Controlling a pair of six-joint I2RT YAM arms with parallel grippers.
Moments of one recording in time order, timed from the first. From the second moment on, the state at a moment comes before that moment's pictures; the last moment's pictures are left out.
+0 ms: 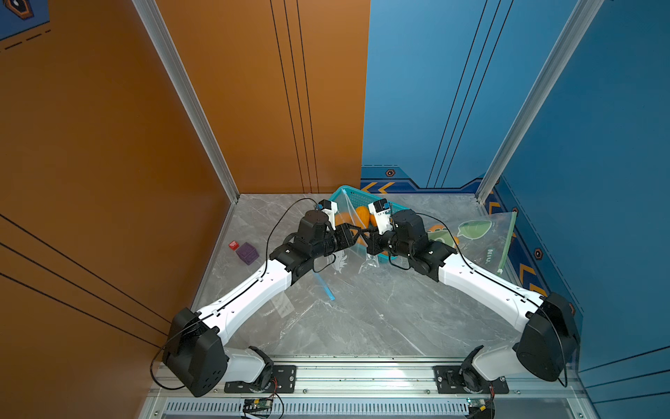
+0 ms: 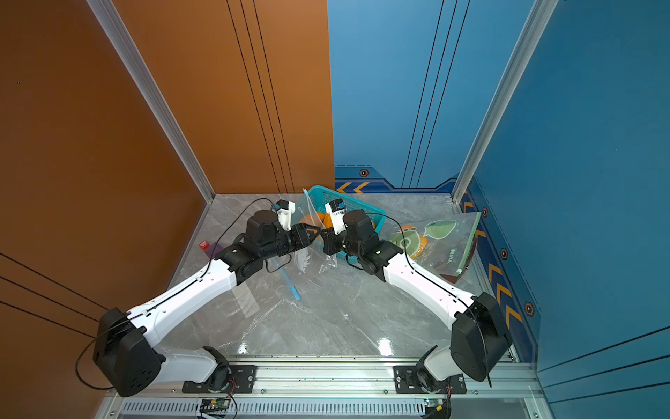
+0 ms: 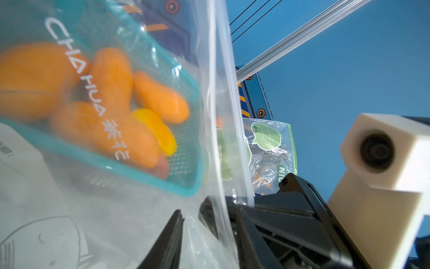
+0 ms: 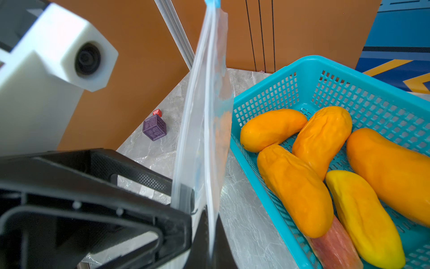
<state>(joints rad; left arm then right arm) -0.58 1.35 1.09 -0.12 0.23 -0.85 0.67 1.47 1.17 -0.11 -0.17 0.32</state>
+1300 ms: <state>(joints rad) -0.53 1.28 1.16 -0.39 0.19 -0.70 0.65 1.84 1.63 -0.52 -0.01 0.41</state>
